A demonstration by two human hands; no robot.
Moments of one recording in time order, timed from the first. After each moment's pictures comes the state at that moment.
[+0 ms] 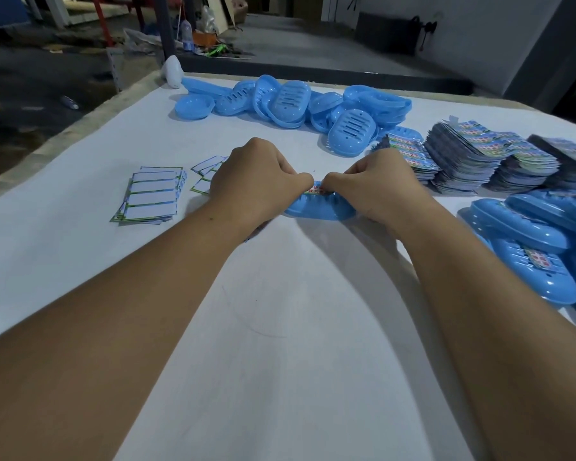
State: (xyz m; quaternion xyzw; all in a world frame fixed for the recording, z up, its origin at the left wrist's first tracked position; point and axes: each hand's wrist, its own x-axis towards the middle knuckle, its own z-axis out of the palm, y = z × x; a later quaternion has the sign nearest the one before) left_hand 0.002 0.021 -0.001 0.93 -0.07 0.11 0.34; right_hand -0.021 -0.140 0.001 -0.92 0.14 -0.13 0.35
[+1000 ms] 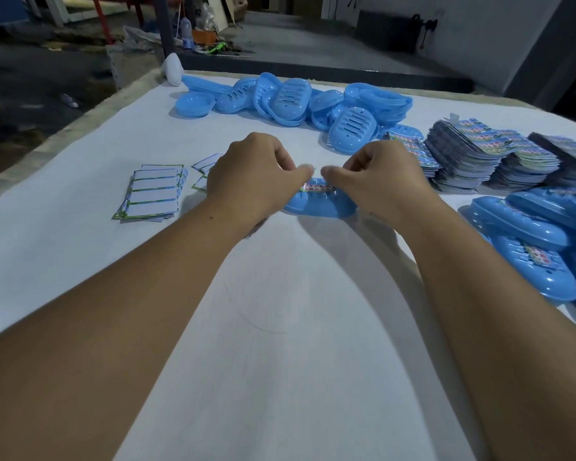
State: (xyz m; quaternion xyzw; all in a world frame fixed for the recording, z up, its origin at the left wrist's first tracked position) left_hand 0.014 0.026 -0.010 0.93 -0.08 0.17 0.32; right_hand -0.024 -0.143 0.004 -0.93 0.10 -0.17 0.31
